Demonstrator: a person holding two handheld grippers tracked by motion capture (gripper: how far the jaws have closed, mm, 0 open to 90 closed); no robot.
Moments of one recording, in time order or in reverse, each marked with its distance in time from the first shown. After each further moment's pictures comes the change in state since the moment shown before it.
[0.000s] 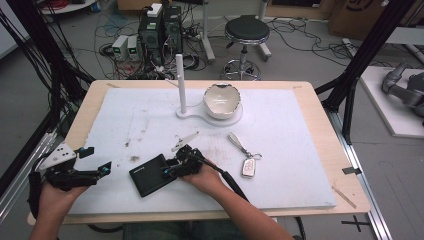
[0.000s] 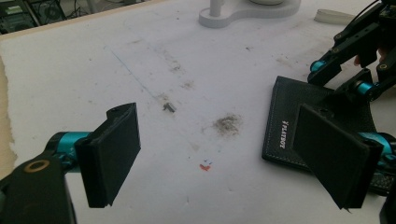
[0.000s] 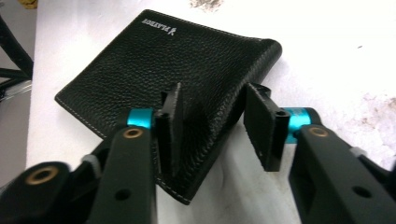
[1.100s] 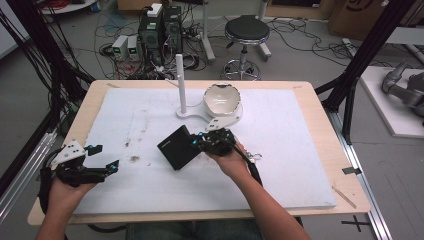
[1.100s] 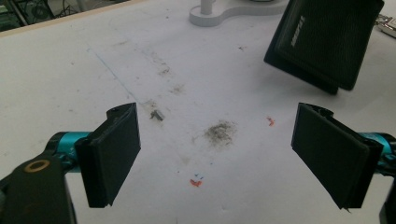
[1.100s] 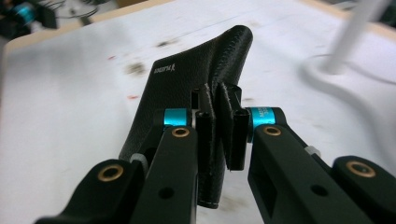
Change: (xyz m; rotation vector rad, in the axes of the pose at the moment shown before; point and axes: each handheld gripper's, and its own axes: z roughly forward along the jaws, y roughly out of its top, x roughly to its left) left arm -0.004 0.005 0.021 0.007 -0.033 0.011; right arm -0.029 0.001 -0.099 -0.236 -0.229 -0.056
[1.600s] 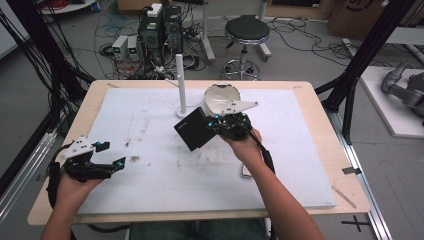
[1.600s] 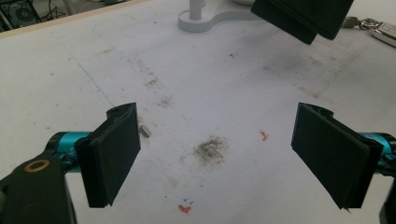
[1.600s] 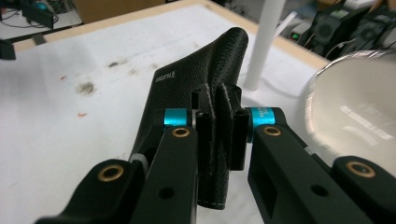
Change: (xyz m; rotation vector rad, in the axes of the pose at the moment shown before) left arm -0.002 0.007 0.016 -0.005 -0.034 0.004; right arm -0.035 0.022 -0.038 -0.039 -0.132 -0.018
